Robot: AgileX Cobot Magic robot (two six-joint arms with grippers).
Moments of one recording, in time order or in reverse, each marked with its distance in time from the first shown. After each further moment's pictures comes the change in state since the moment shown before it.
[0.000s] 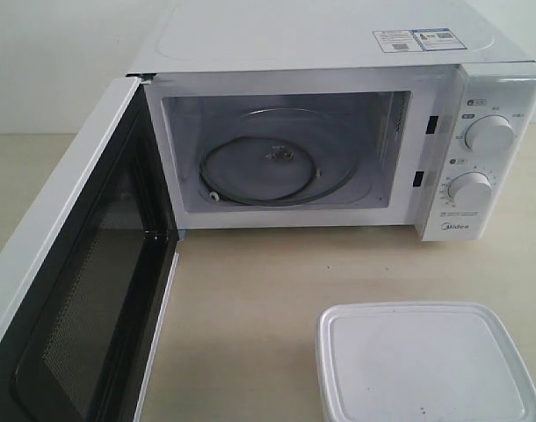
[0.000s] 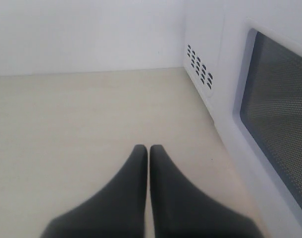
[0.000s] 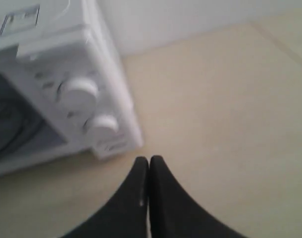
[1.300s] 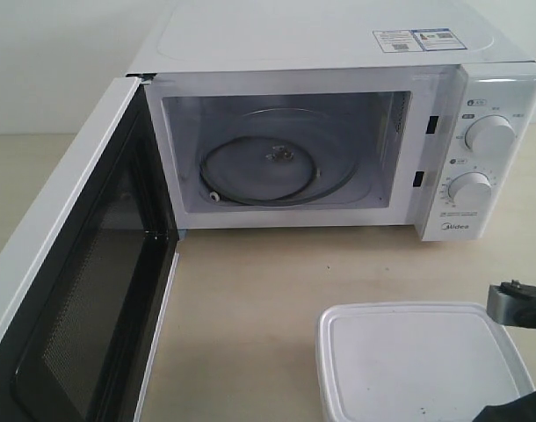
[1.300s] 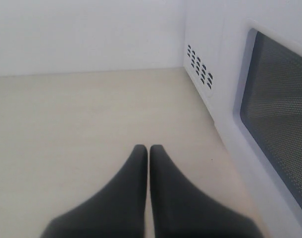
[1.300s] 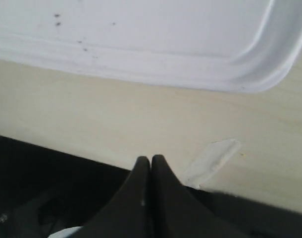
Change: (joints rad) left arm 0.000 0.000 0.000 0.000 0.000 0.000; right arm 0.127 0.626 0.086 0.686 0.401 -0.685
